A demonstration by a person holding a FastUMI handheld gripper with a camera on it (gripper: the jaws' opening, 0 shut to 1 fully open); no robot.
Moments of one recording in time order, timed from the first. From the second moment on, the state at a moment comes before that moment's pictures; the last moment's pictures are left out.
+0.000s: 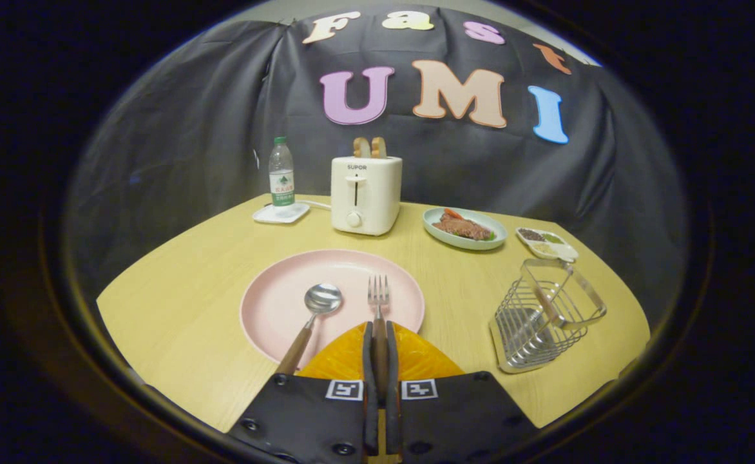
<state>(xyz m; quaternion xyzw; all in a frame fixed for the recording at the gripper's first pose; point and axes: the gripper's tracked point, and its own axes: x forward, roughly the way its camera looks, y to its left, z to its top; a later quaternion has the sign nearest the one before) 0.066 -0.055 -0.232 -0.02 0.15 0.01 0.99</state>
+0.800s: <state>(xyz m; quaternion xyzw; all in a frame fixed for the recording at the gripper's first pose) 0.025 -0.112 -0.113 0.03 0.22 -0.12 0.97</state>
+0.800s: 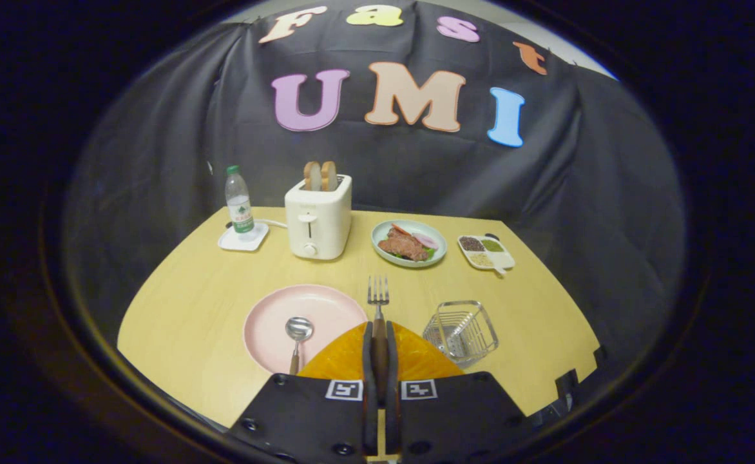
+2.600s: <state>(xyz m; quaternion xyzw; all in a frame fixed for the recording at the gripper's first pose) 0.023 -0.206 -0.155 0.11 0.50 -0.16 0.85</state>
